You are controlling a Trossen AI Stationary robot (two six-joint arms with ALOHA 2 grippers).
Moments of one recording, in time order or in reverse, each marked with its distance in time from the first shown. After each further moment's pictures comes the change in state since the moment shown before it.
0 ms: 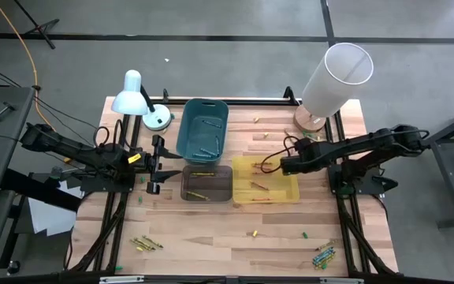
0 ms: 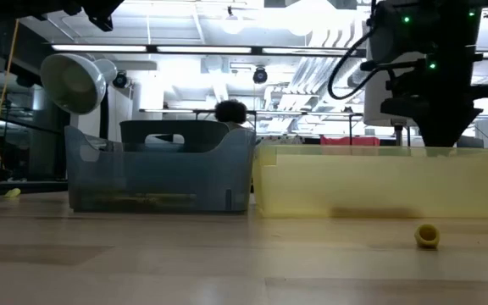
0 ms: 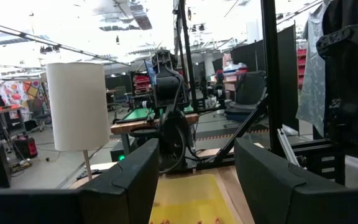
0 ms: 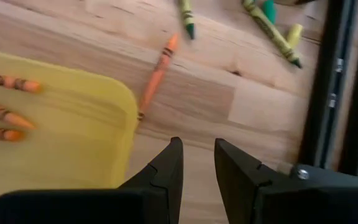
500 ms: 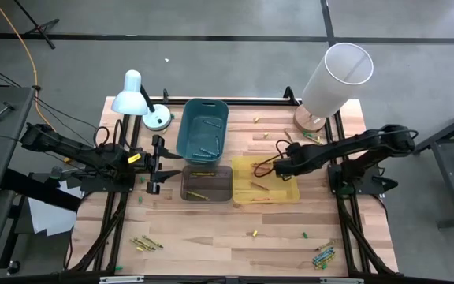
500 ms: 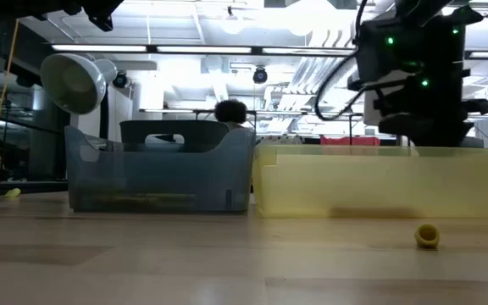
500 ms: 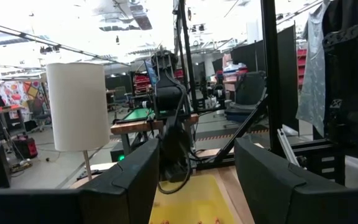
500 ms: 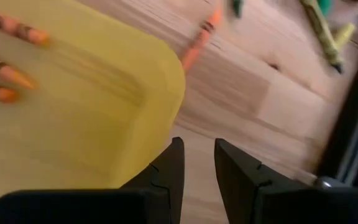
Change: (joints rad) left arm 0.000 0.000 0.000 0.000 0.000 0.000; right arm -0.010 0.120 0.001 0.102 -0.069 -0.177
